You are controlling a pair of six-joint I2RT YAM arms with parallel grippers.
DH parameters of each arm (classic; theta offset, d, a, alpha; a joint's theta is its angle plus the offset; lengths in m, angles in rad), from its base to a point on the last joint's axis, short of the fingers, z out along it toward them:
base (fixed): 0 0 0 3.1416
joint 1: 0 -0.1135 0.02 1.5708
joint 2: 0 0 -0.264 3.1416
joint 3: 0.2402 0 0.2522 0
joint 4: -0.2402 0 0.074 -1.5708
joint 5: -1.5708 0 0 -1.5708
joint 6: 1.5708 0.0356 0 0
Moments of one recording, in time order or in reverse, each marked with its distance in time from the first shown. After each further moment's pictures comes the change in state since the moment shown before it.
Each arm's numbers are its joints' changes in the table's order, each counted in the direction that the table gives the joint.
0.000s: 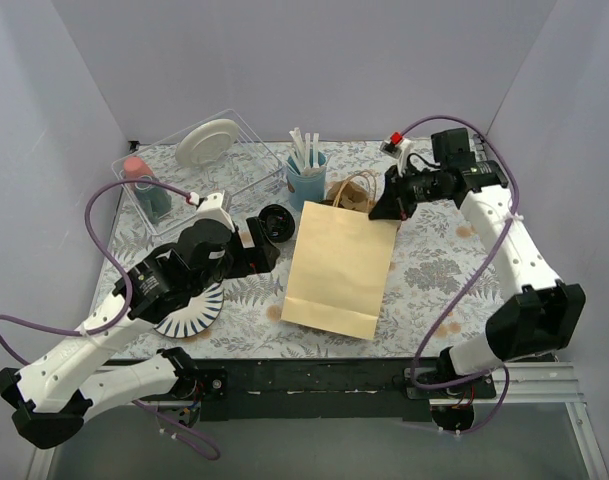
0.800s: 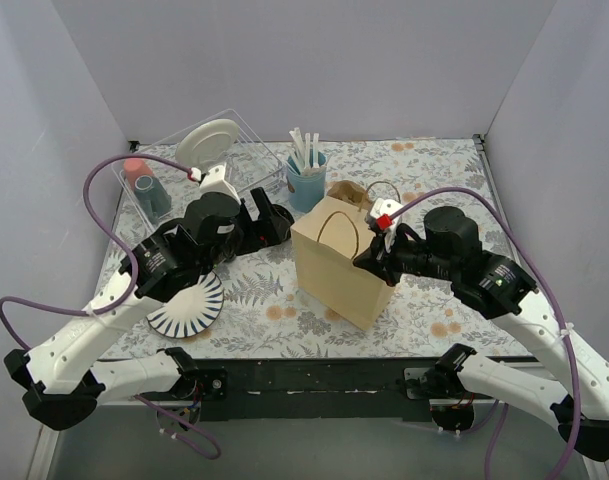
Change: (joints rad) left arm 0.000 0.153 0.227 -0.031 0.055 -0.085; right arm -0.569 -0.640 -0.407 0.299 -0.552 0.198
